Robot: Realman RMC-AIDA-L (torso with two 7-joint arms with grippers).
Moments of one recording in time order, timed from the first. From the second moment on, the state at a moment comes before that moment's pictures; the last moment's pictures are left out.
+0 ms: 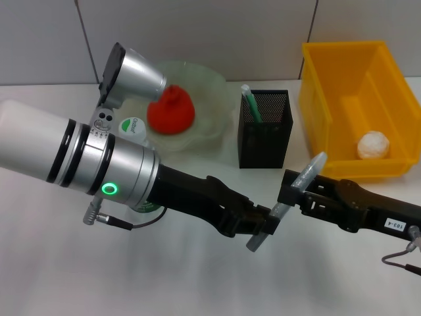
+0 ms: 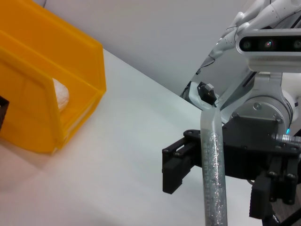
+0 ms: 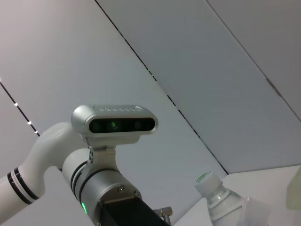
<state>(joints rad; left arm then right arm) -0.62 -2.07 1.40 1.04 1.85 1.48 -2.18 0.51 2.08 -0.41 -0.34 -1.99 -1.77 1.41</state>
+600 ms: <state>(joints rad) -0.63 -2.07 1.39 1.03 1.85 1.49 -2.17 0.51 2.08 -0.42 -0.34 -1.99 -1.77 1.41</state>
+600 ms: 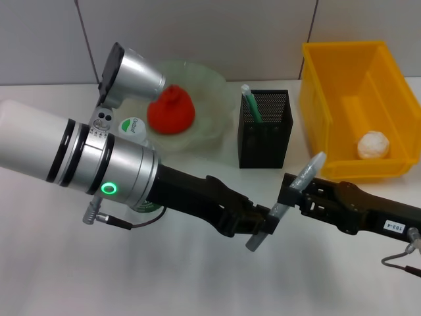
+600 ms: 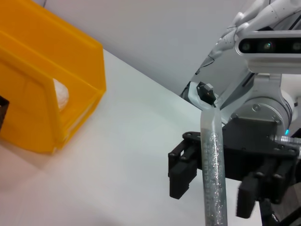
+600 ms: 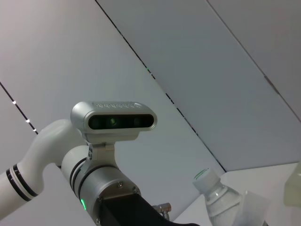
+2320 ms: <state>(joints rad) -0.43 -2.07 1.16 1.04 1.80 1.54 -1.85 0.52 2.05 -0.42 -0.63 -1.90 -1.78 1.48</state>
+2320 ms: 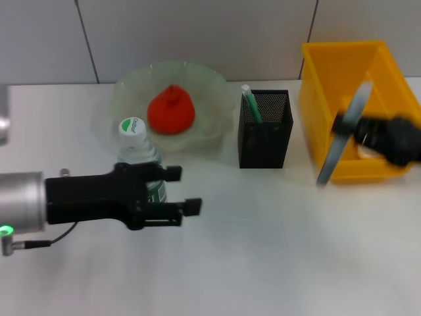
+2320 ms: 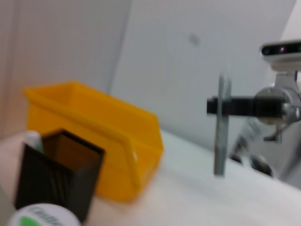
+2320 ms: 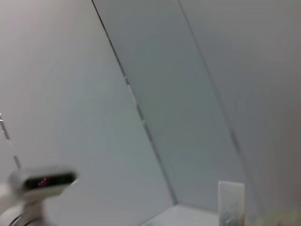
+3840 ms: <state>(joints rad) -0.30 -2.07 0.99 0.71 1.60 1.50 -1.31 0.81 2.06 -0.87 -0.63 -1.87 -1.05 1.49</state>
